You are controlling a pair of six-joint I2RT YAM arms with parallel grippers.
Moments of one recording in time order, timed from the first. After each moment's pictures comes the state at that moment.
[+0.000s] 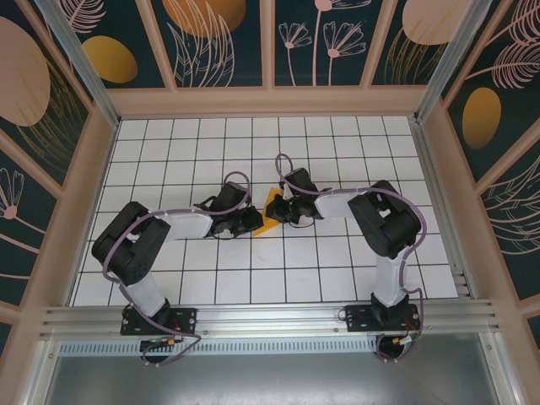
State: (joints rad) left arm -0.63 1.71 0.79 0.02 0.31 -0.87; right arm 0.63 1.94 1.00 0.02 -0.49 0.84
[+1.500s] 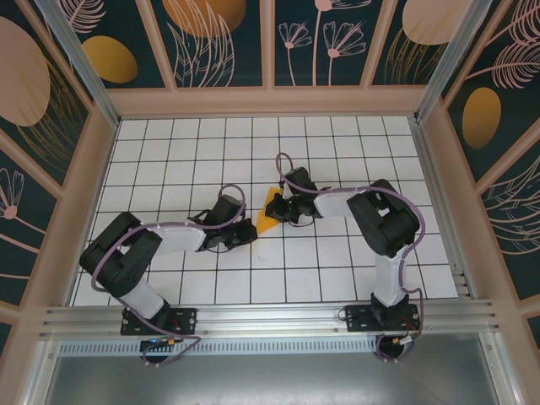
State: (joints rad) left arm -0.67 1.61 0.62 0.05 0.28 -0.90; right arm 0.62 1.95 1.01 0.01 -0.50 0.86
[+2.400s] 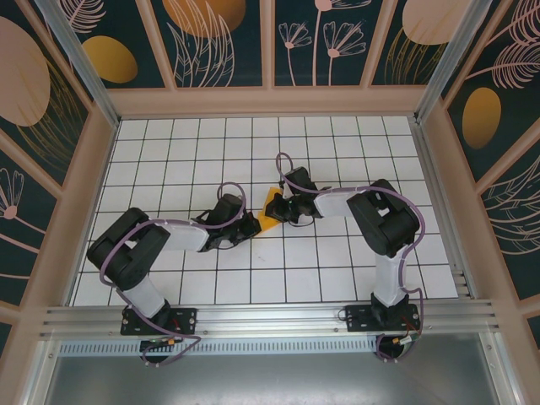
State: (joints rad) left arm -0.67 1.69 0.62 0.25 0.24 -1.02; right arm 0.62 1.95 1.02 0.01 -0.51 0.86
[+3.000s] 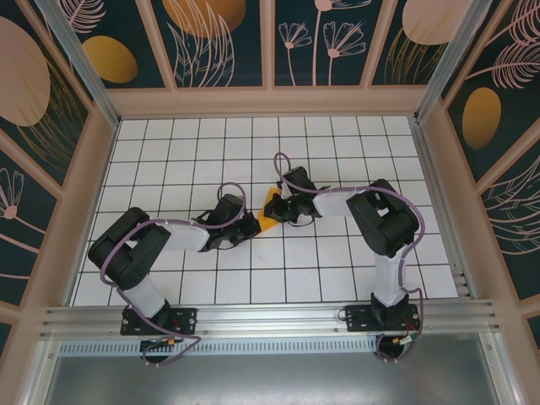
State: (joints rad) left arm -0.67 1.69 0.62 0.25 0.23 -1.02; right arm 0.64 1.95 1.03 0.00 -0.53 0.83
